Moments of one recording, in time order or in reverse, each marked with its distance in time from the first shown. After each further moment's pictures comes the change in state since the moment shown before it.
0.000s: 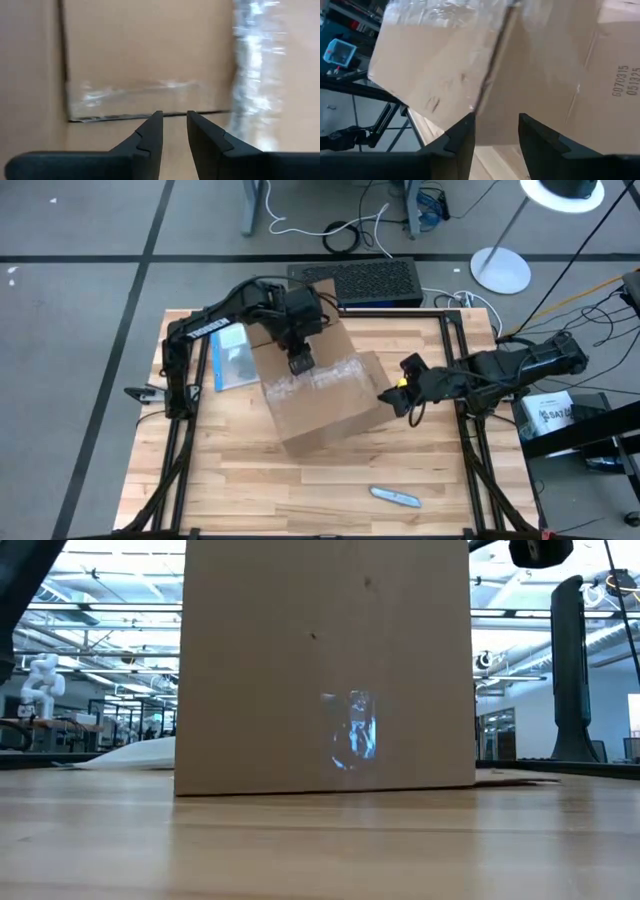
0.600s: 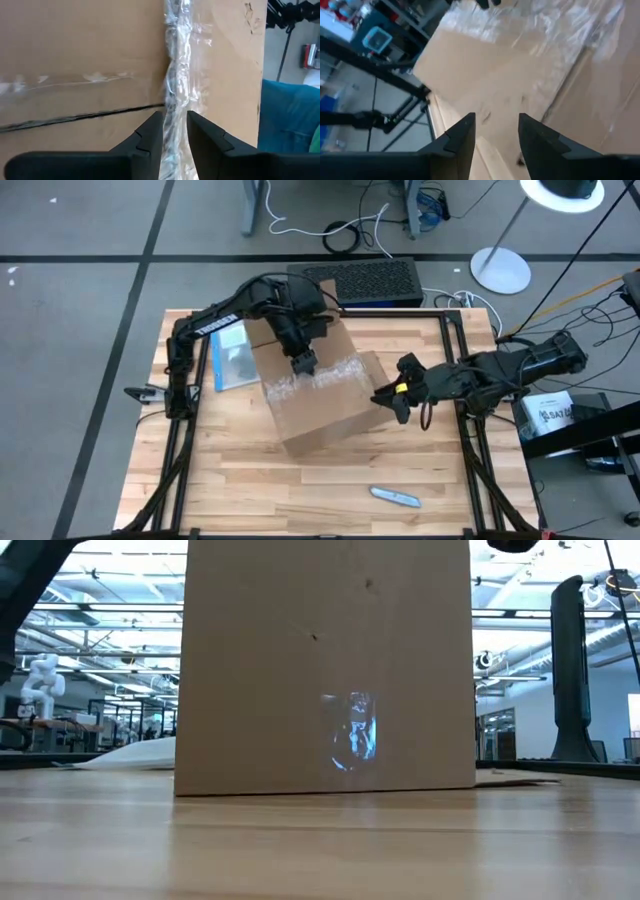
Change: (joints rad) left arm 0.037 0.040 0.000 0.000 0.360 -0.045; right arm 0.028 0.000 0.000 0.175 -0.007 -0.228
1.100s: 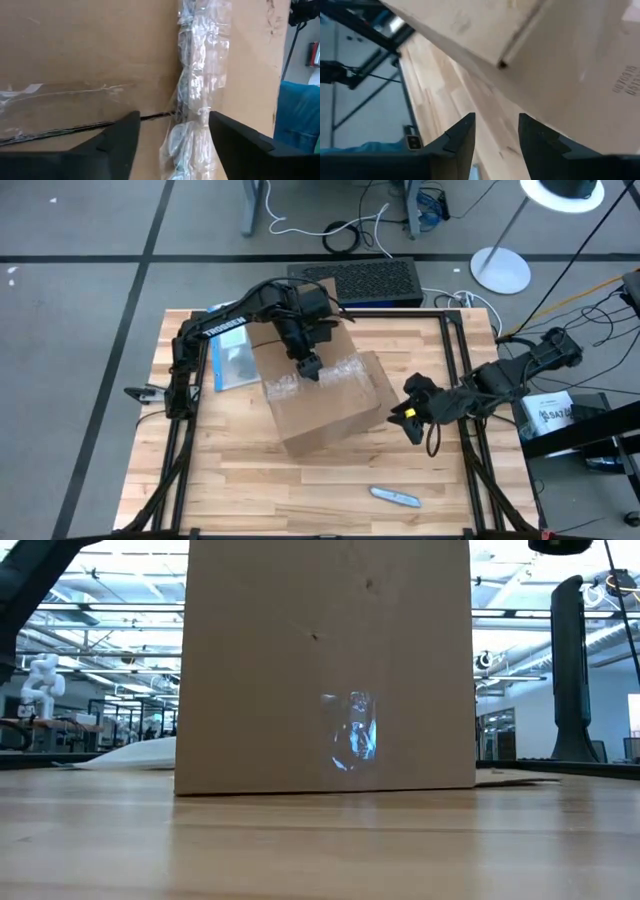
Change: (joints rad) left arm -0.007 0.036 0.000 0.000 -0.018 -0.007; right arm 0.164 0.006 0.000 -0.249 0.037 0.094
